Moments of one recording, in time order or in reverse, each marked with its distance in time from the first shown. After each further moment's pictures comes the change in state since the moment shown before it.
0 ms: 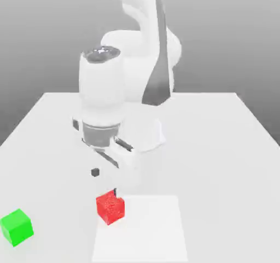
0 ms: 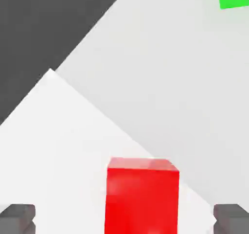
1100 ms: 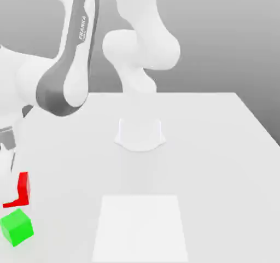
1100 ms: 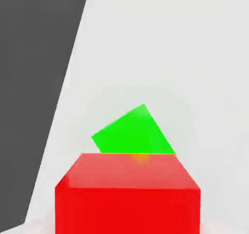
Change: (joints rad) arm -0.219 0.199 -0.174 0.406 0.062 -0.214 -0.021
